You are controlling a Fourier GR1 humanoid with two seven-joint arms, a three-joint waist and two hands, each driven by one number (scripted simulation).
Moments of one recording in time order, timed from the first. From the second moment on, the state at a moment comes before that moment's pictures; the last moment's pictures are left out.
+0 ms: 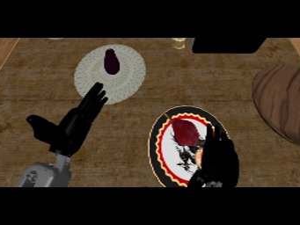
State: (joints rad) left arm -0.15 0.22 -0.26 -1.54 0.35 0.06 0.10; right arm -0.02 -0.01 0.49 -1.72 1.08 0.25 1.13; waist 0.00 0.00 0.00
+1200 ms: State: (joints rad) left arm -0.11 0.14 -0.16 -1.55 0.26 -0.05 0.12; right arm -0.08 -0.01 0.48 -1.55 1.18 0.14 1.02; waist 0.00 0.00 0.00
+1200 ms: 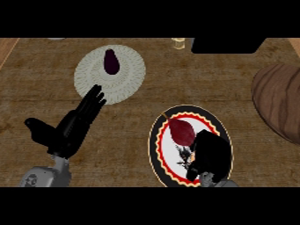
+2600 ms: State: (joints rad) left arm -0.10 0.11 -0.15 -1.56 0.22 -0.06 0.14; right arm -0.09 -0.26 0.33 -2.36 1.20 0.50 0.90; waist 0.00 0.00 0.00
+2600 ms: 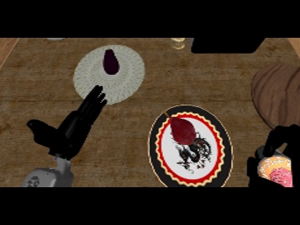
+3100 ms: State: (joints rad) left arm -0.11 0.09 -0.14 -1.58 0.21 -0.06 0.17; right arm -0.27 -0.27 -0.03 -2.29 1.09 0.58 0.78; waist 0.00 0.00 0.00
